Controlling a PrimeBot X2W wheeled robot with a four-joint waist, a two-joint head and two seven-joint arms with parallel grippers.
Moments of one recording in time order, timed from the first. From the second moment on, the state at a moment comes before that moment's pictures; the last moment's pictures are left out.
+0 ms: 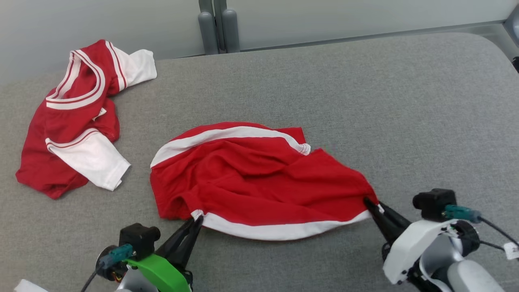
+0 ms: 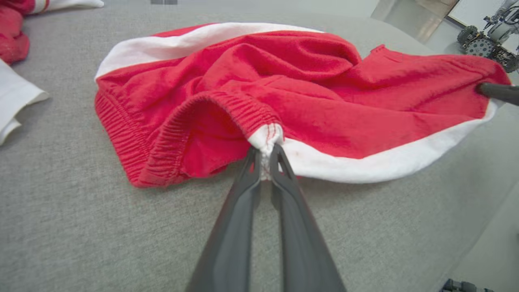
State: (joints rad) left arm -0.16 0.36 -0.58 0.30 -0.63 -0.13 -0.13; right arm -0.05 -0.24 0.26 0.06 0.45 0.13 0.20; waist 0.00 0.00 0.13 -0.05
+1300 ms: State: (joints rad) left arm -1.34 0.21 -0.46 0.48 -0.82 -0.11 0.24; right arm -1.26 -0.05 -0.40 0.33 0.33 0.13 0.44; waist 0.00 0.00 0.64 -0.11
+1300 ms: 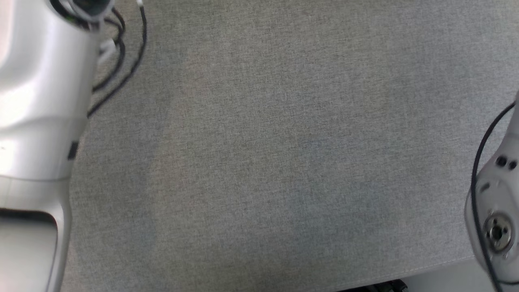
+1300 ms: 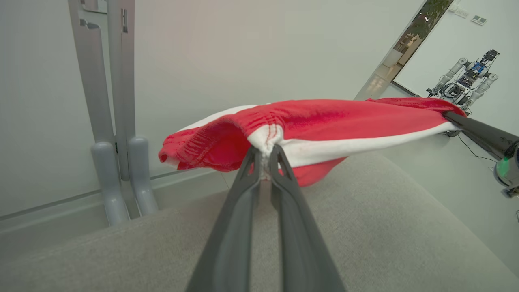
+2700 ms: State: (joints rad) left arm -0.26 0.31 -0.68 -0.15 -1.02 0.04 0.13; right arm -0.21 -0.06 -0.39 -0.12 0.64 0.13 0.63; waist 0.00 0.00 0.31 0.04
